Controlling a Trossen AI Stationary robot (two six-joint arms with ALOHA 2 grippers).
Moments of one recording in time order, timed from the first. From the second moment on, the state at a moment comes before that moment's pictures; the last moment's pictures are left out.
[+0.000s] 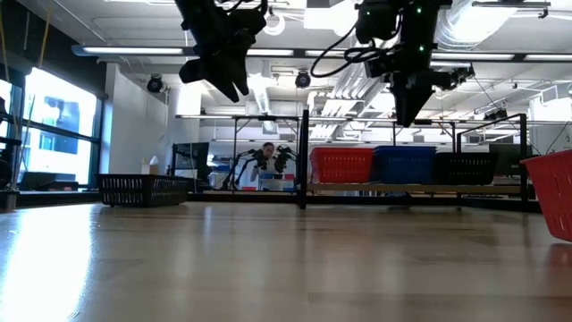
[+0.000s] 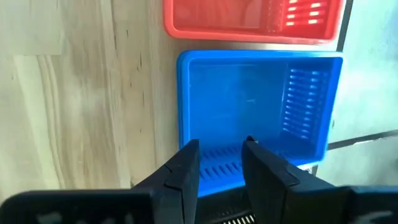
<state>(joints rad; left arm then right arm) 0.37 1.52 1.34 -0.87 -0.09 -0.52 -0.42 1.48 1.29 -1.13 0.31 -0.49</state>
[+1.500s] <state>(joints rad) 0.37 1.24 0.86 -1.09 -0.16 0.07 -0.42 1.48 1.38 -1.20 0.18 -0.31</state>
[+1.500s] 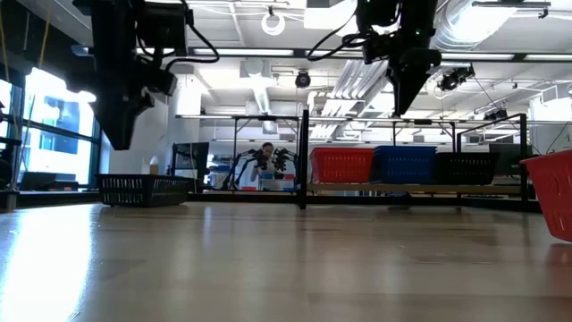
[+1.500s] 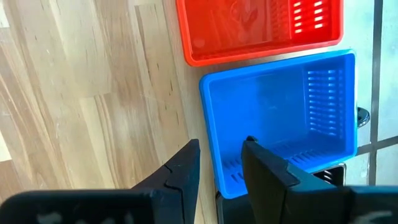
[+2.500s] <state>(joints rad) 0.68 1.32 0.86 -1.04 -0.22 -0.02 -0.42 1.48 1.38 -1.17 0.14 -0.31</state>
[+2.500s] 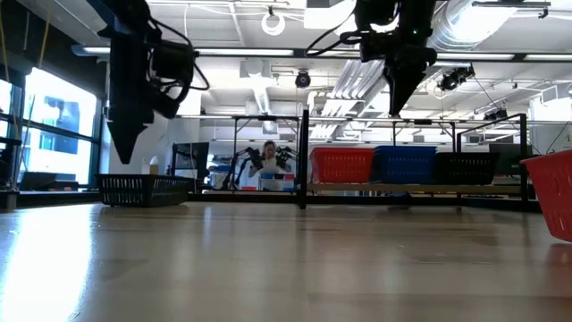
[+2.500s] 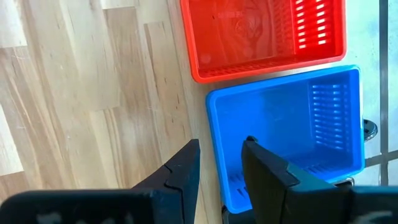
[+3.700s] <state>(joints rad) 0.93 1.46 0.86 -0.91 -0.24 -0.47 -0.42 1.48 1.38 -1.17 0.14 -0.29</state>
